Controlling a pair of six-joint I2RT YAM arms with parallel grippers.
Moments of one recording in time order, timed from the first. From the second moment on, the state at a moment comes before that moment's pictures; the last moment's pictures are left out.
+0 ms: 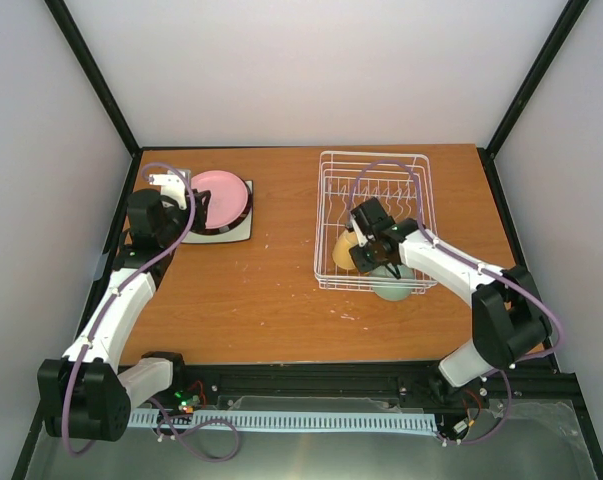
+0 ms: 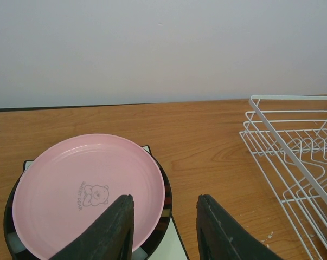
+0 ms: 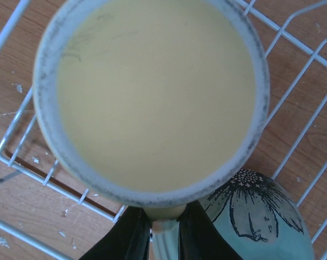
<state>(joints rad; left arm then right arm) -0.04 1.07 0.78 -0.02 0.26 -0.09 0.55 1.52 1.05 -0.68 0.09 0.02</state>
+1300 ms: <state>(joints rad) 0.27 1.41 1.05 -0.28 0.56 -0.08 0.53 1.13 1.14 -0.68 0.24 0.13</state>
